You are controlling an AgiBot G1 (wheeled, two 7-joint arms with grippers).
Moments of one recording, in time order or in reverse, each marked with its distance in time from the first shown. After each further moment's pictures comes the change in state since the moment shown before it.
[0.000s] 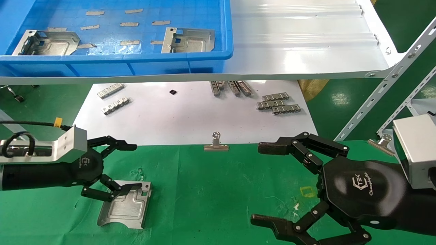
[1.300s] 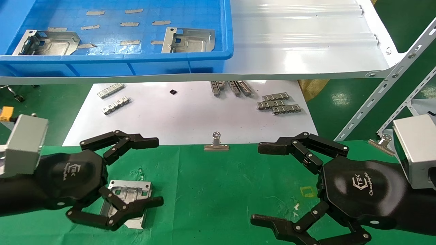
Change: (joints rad) left arm 0.436 -0.173 -0.437 -0.787 -0.254 -0.071 -0.489; right arm 0.000 0.000 0.000 0.000 0.000 0.000 0.000
